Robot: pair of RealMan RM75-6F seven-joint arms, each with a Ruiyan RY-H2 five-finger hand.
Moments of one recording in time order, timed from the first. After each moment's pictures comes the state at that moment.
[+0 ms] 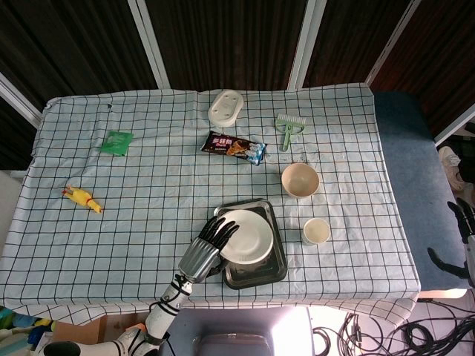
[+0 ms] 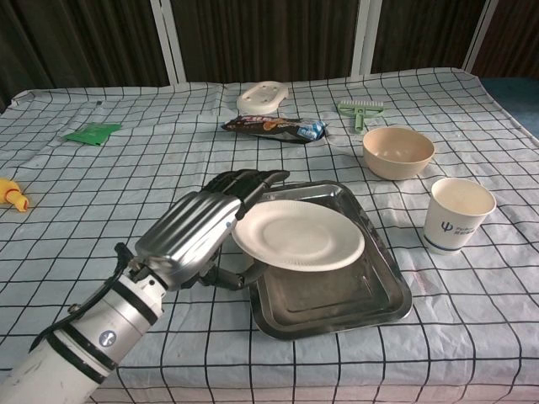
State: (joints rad) left arm -0.59 -2.12 -0.04 -0.93 1.61 1.35 0.07; right arm 0.06 -0.97 0.08 -1.62 -1.41 1.43 0.24
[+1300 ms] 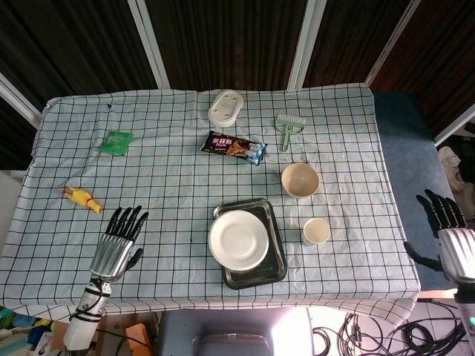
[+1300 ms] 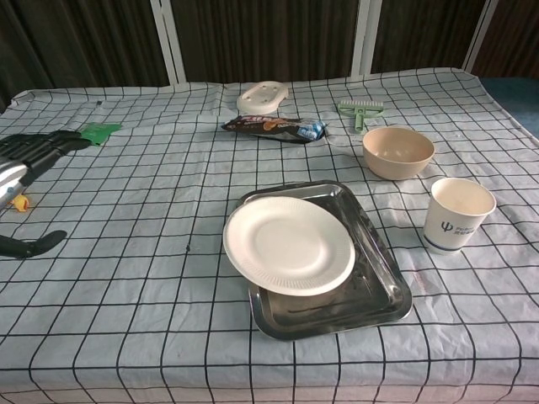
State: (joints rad) left arm -0.35 -1.60 0.00 -1.34 1.52 1.47 0.33; right arm 0.12 -1.03 0.10 -1.60 -1.54 1.44 0.15
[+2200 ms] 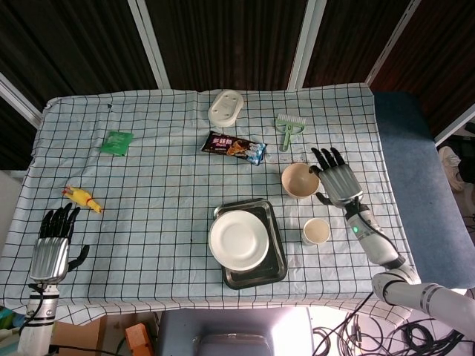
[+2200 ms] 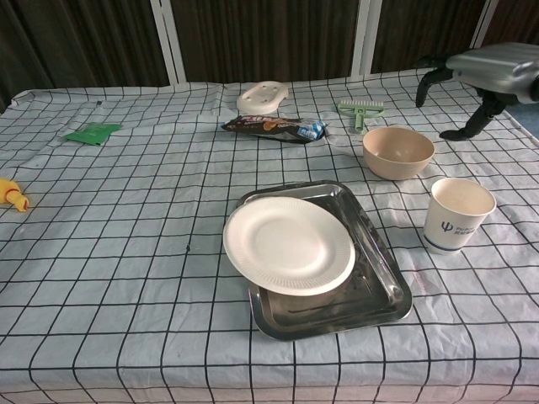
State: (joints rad) left arm -0.22 -1.54 -0.07 -1.12 1.46 1.52 -0.02; right arm 0.68 -1.40 0.23 -1.29 -1.24 0.88 -0.30
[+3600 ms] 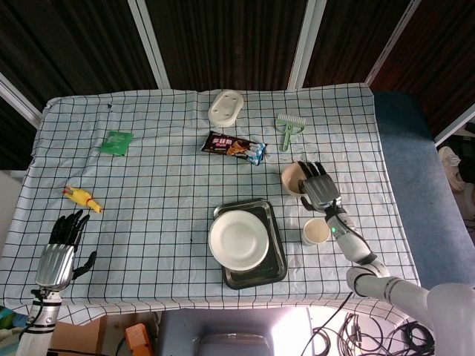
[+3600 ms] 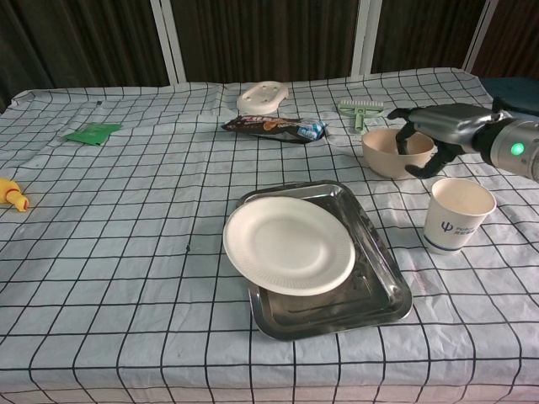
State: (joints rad) left arm -0.20 -1.55 -0.04 -1.06 1.55 1.54 -0.17; right arm 0.76 -1.64 0.19 -0.99 -1.18 0.80 -0.21
